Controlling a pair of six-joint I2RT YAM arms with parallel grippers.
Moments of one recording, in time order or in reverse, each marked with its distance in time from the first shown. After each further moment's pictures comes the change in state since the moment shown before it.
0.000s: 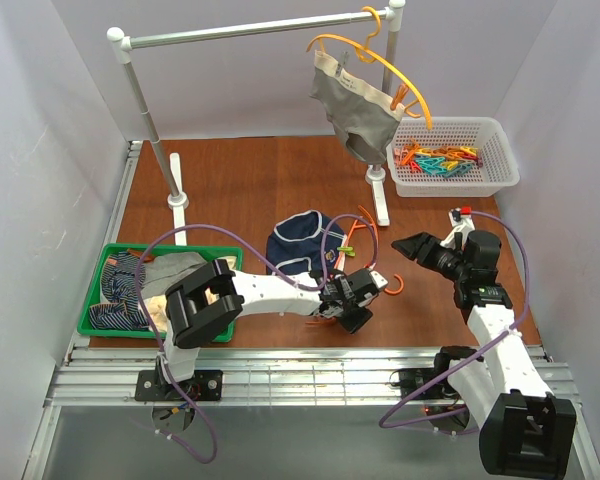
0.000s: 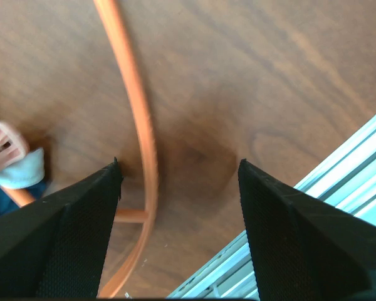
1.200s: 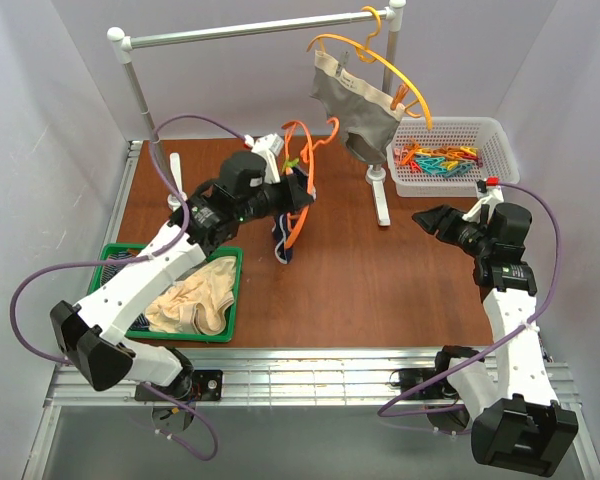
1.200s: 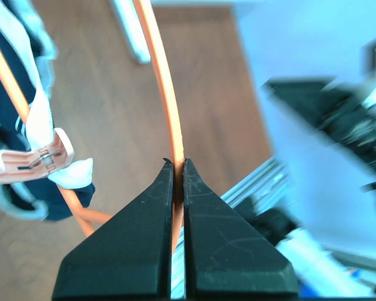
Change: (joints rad) left arm 0.486 -0.572 0.132 -0.023 0.195 -0.385; right arm -0.092 0.027 0.309 -0.232 0.035 -0.125
